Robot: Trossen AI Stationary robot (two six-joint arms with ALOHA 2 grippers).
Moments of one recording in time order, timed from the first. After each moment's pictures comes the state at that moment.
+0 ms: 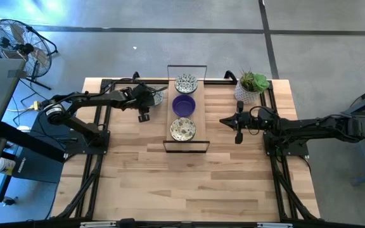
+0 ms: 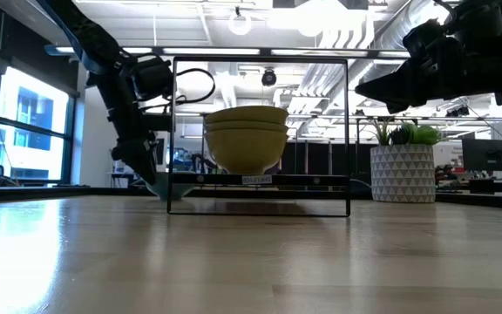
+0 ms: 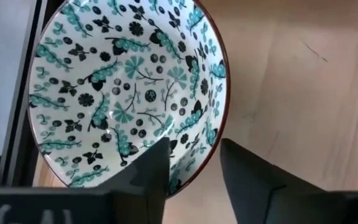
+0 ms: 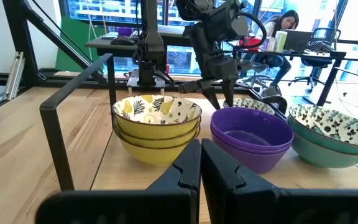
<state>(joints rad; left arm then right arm) 0.60 1.43 0.72 -0.30 -0.15 0.47 -0.27 0.85 0.12 0.68 -0.17 -0.08</state>
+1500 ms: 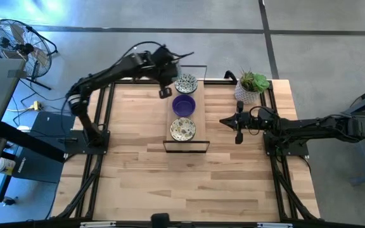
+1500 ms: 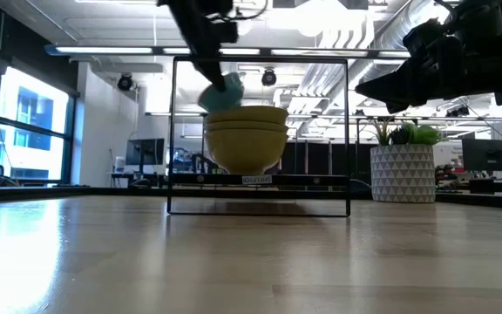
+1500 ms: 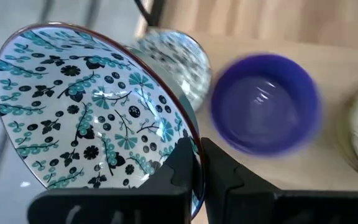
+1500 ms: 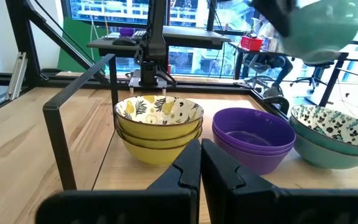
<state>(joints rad) 0.52 1.69 1.76 -1.00 -0.02 0.36 -0.27 0.85 0.12 0.68 -0.18 -0.08</state>
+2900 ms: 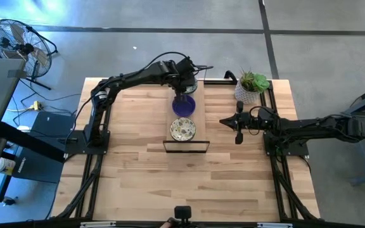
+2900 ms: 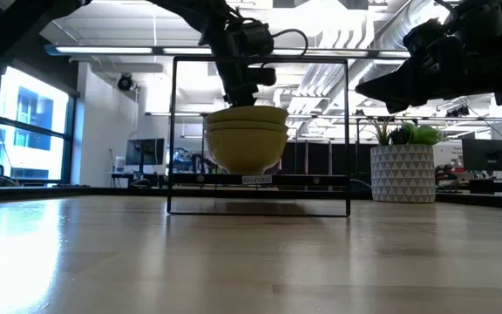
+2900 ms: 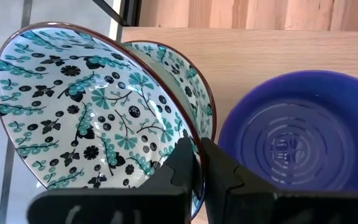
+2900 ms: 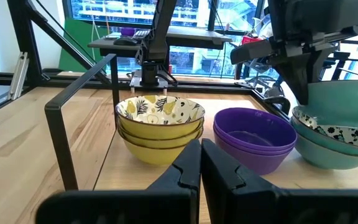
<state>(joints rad) 0.46 2.03 1.93 -0.94 -0.11 0.41 -0.27 0.85 0.12 0.68 -0.19 -0.08</state>
